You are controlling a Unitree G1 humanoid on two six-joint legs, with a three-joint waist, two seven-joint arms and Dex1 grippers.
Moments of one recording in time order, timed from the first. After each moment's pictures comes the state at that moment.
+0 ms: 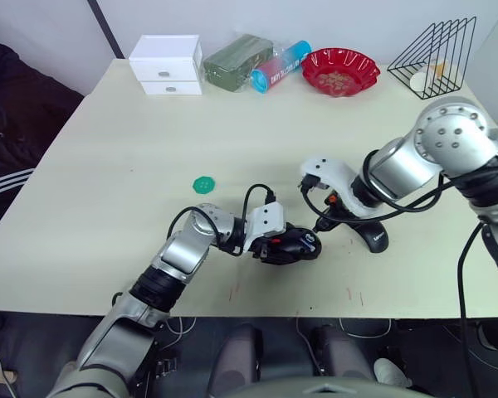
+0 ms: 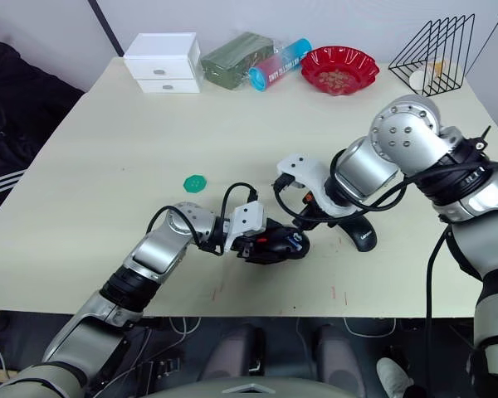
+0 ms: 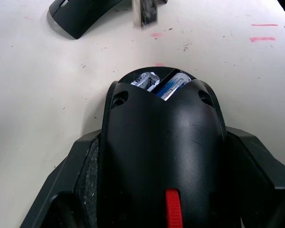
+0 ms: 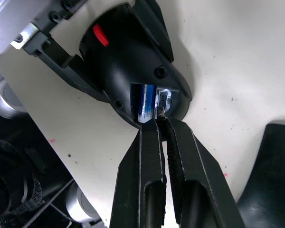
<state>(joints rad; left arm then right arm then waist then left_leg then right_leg) -0.52 0.50 -0.42 0.06 -0.08 0.30 -1.17 -1.31 -0.70 0.71 0.11 1.72 1.61 -0.22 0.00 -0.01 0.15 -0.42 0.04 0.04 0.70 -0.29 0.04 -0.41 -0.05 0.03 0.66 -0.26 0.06</state>
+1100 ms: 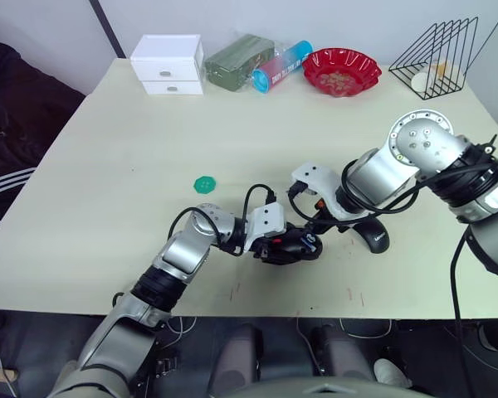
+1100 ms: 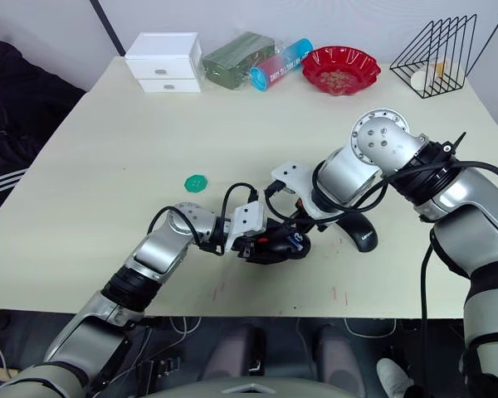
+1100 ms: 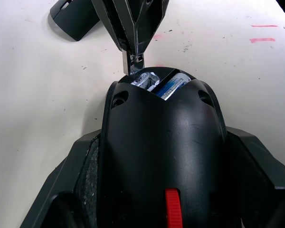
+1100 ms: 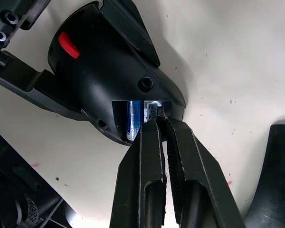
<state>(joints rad) -0.52 0.50 -0.42 0.07 -0.08 0.28 -1.17 -1.30 -0.66 0.82 0.20 1.95 1.52 -0.56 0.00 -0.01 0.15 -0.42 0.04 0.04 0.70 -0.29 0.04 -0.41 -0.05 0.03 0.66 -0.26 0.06</state>
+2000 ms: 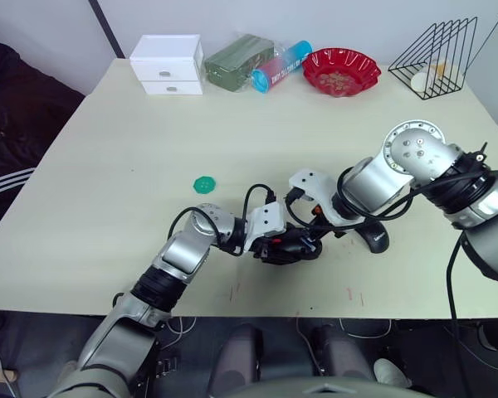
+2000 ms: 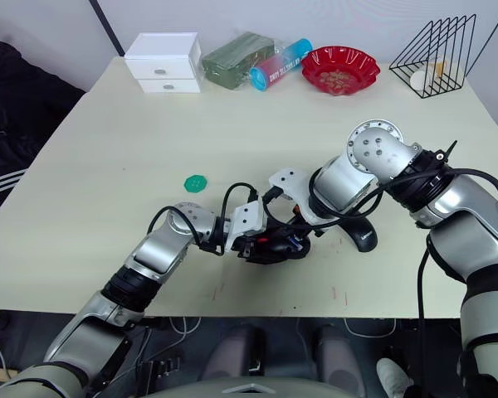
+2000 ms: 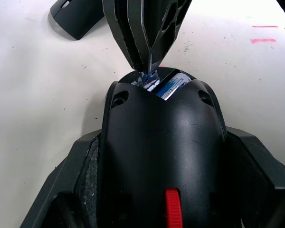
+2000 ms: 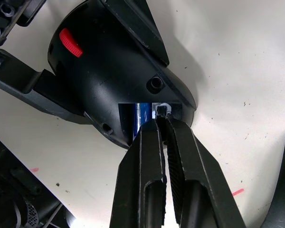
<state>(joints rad) -0.52 0.50 -0.42 0.06 -0.08 0.29 -1.17 -1.27 -0.64 0.83 0.18 1.96 1.50 -0.60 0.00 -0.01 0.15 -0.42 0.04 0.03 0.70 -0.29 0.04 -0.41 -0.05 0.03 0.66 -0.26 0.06</state>
